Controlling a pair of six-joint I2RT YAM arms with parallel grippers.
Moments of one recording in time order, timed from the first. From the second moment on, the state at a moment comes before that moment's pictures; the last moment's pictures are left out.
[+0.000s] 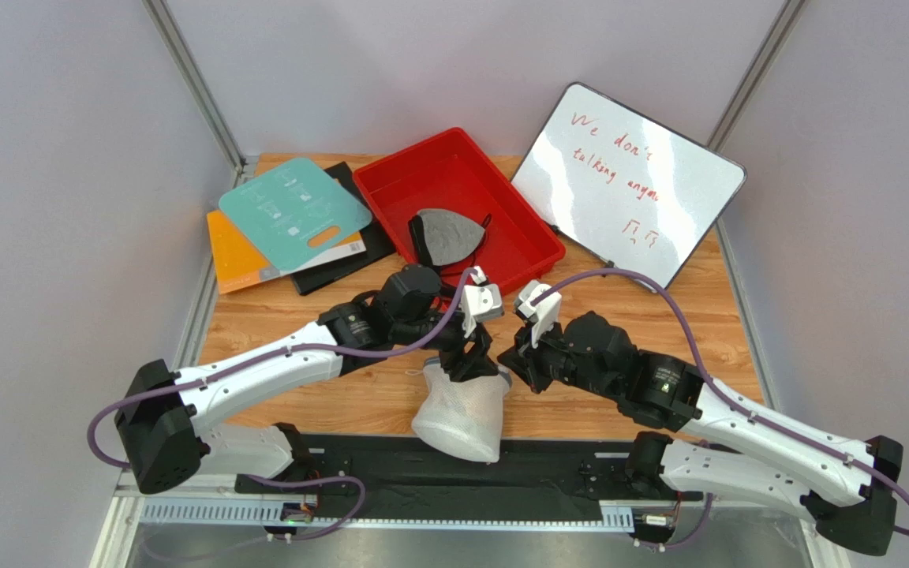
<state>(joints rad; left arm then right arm) -0.95 1.24 0.92 -0.19 0.49 0.08 1.08 0.80 0.77 -0.42 0.08 0.22</state>
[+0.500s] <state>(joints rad) -0.95 1.30 0.86 -0.13 0.53 0.07 1.08 0.74 0.72 -0.43 0.10 0.25</state>
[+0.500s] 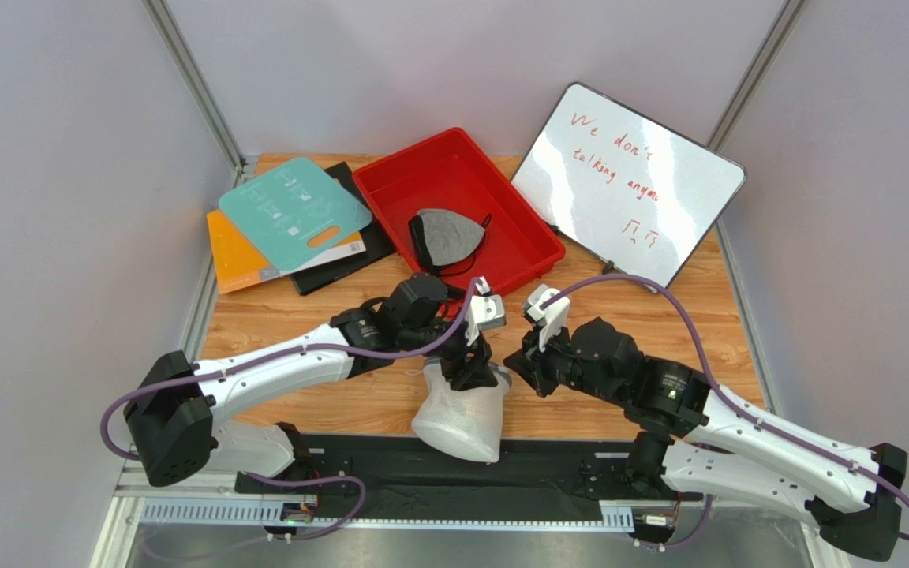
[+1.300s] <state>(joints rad) -0.89 1.13 0.74 -0.08 0.63 0.04 1.08 0.76 0.68 -0.39 -0.05 0.23</state>
